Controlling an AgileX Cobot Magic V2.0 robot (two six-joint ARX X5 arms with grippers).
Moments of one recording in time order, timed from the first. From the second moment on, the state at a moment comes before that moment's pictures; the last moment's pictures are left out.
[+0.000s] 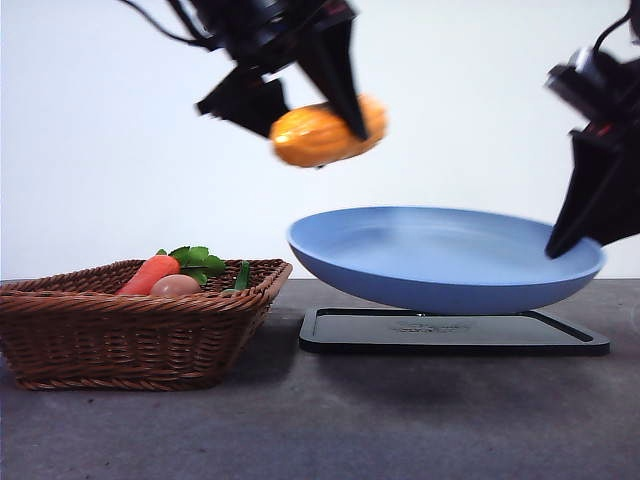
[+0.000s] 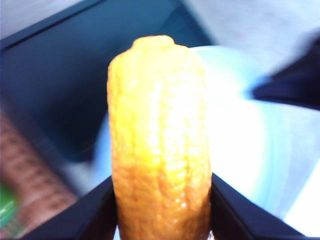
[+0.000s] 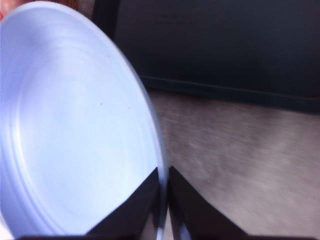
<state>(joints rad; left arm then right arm) -0.72 1.66 1.47 -0.70 0.29 -0.12 0.14 1.30 0.79 -0.51 -0.57 0.23</state>
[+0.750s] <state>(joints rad) -0.83 1.84 1.47 -0.69 0.28 -0.07 0.14 1.34 0.79 -0.46 -0.64 0.29</state>
